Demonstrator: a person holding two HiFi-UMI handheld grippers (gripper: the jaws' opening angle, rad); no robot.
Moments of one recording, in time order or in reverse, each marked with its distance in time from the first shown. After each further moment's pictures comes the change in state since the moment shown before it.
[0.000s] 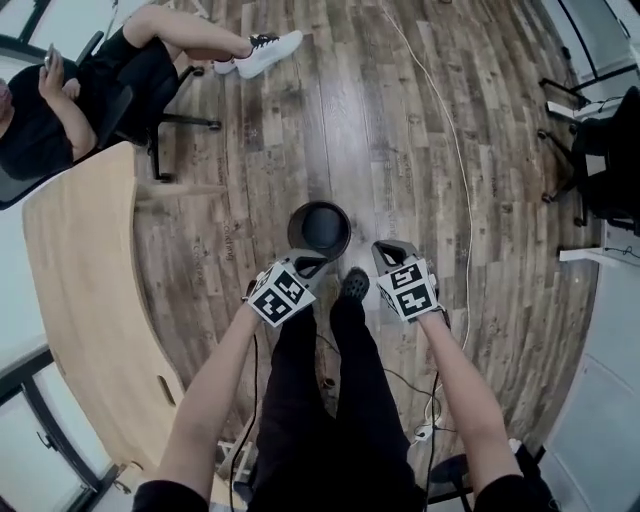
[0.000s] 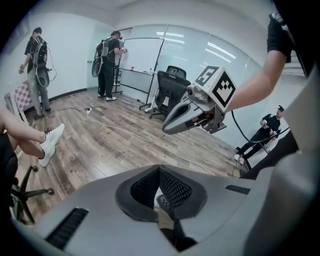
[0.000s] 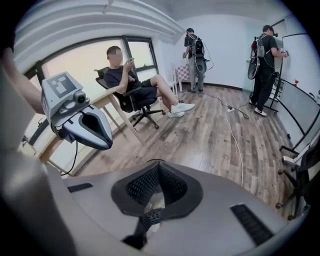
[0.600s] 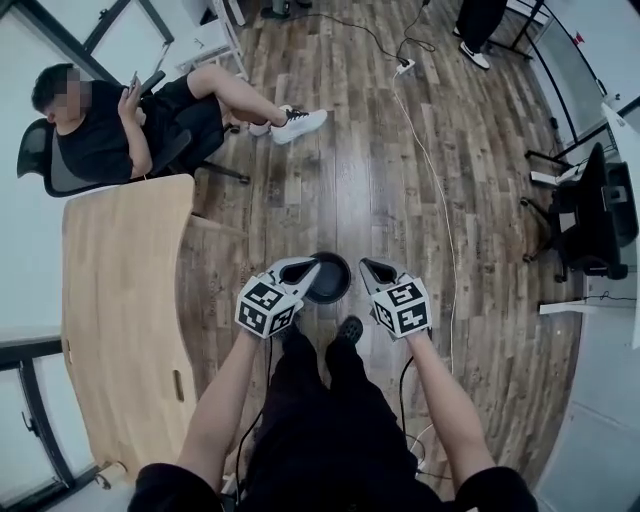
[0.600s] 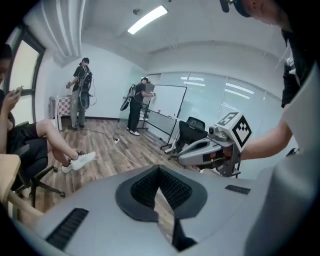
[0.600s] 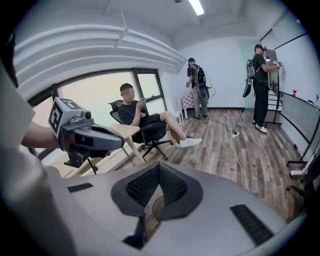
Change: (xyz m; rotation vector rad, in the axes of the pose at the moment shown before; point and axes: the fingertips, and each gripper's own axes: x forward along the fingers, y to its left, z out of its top) left arm -0.181 0.014 0.139 -0.233 -0.464 0.231; right arm -0.130 0.046 0.157 0.004 -0.295 0.082
